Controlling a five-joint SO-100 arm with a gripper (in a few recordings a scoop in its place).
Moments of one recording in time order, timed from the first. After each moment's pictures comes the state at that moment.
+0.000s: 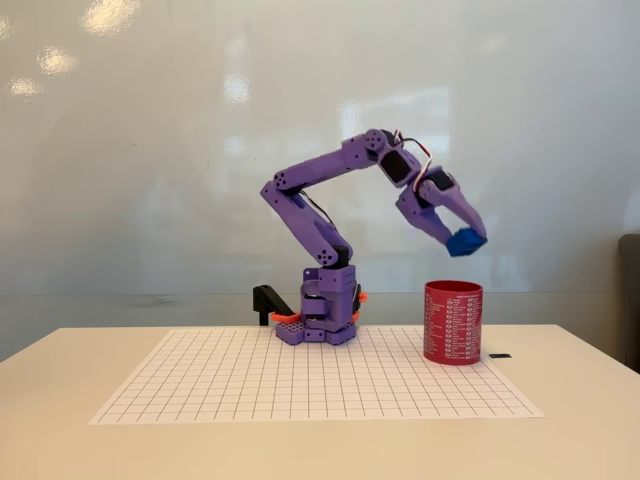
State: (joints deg) arm -66.4 140.4 118.1 68.6 20.3
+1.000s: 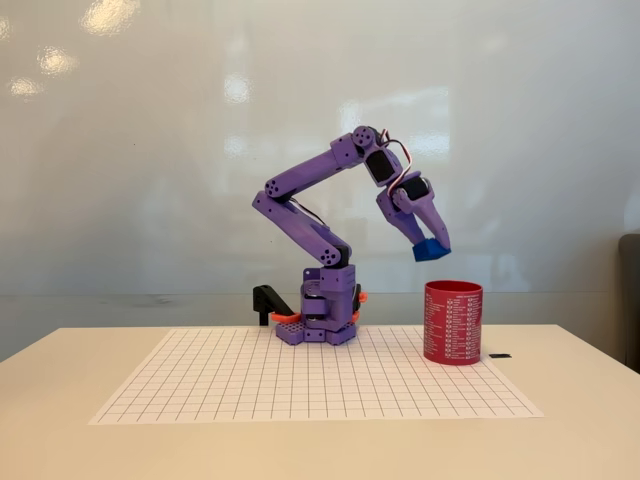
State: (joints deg) arm -73.7 144.8 121.6 83.7 40.5
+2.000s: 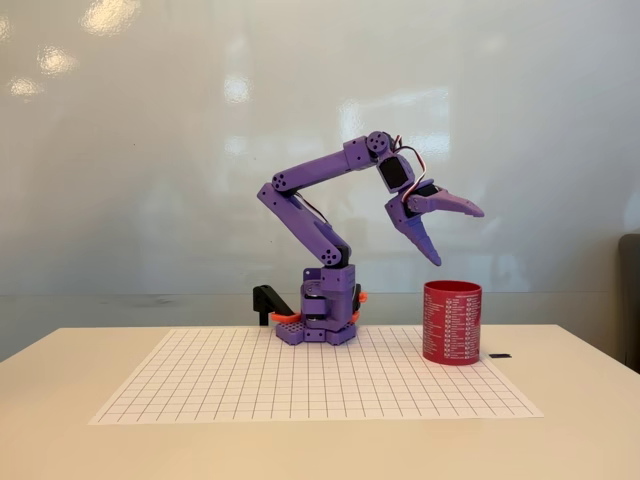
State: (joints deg) arm -74.3 140.1 121.7 79.6 33.1
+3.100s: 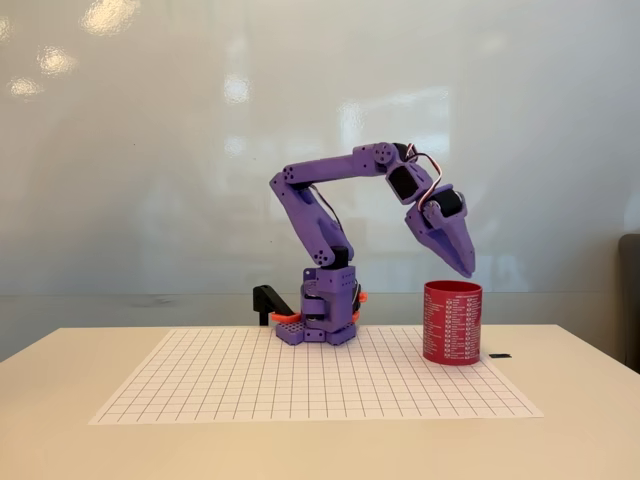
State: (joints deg) arm -55.5 128.8 122.8 54.8 25.3
